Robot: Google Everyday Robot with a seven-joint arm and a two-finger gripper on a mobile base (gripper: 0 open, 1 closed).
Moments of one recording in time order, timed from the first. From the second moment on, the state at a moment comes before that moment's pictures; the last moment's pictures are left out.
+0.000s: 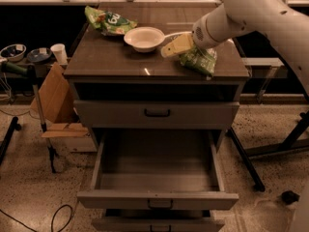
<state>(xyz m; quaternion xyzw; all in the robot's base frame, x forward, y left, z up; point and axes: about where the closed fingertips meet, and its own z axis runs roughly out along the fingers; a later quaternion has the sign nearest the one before) 0.735 -0.116 0.876 -0.23 0.89 0.14 0.36</state>
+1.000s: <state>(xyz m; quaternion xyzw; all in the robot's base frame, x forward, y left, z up) 0.741 -0.112 0.886 -0.26 0.88 0.15 0.37</state>
